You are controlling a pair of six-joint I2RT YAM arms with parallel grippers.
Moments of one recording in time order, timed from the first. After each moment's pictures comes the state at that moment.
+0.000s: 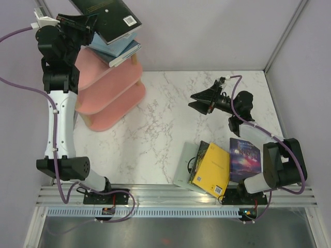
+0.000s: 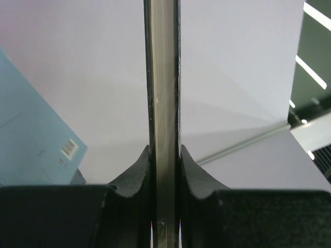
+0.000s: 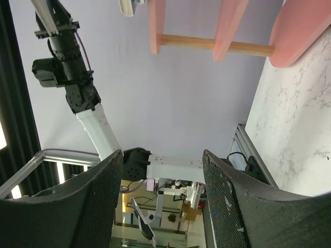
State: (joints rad) left arm 0.00 1.50 1.98 -0.20 0.19 -1.16; right arm 0.19 1.47 0.78 0.91 -0.97 1.66
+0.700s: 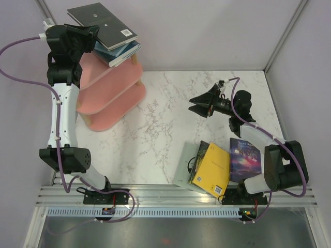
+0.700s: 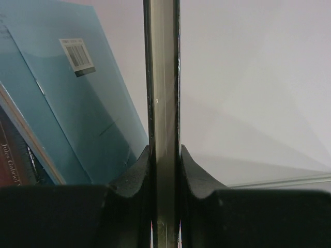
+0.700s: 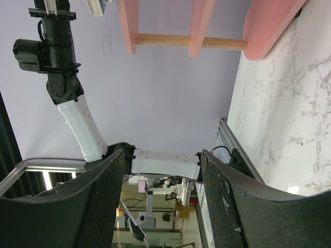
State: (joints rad) left arm 0.05 1.63 2.00 -0.37 0.08 -1.20; right arm 0.19 1.44 0.77 0.72 -0.97 1.53
